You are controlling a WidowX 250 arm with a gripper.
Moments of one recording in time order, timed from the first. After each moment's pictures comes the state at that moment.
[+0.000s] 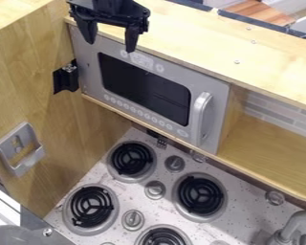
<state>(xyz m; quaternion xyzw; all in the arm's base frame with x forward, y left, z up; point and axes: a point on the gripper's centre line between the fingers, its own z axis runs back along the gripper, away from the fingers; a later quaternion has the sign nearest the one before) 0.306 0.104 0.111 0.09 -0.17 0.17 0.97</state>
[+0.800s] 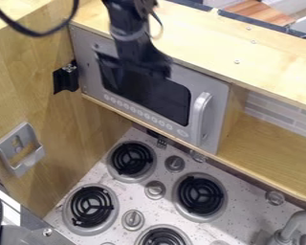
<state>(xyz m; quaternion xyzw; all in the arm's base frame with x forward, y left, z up) 0.291 0.048 0.060 0.04 -0.16 0.12 0.98</state>
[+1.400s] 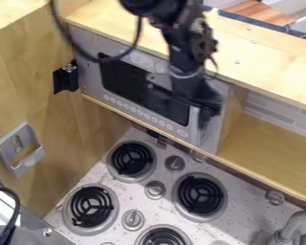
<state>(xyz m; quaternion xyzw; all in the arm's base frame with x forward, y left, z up) 0.318 -0.018 0.021 0.02 -0.15 0.04 0.99</state>
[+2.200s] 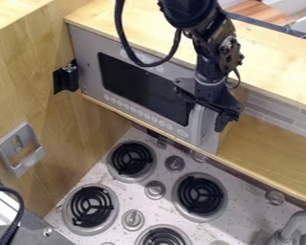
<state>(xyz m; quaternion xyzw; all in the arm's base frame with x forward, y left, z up) 0.349 -0.022 -0.007 0.04 -0.15 0.02 0.99</state>
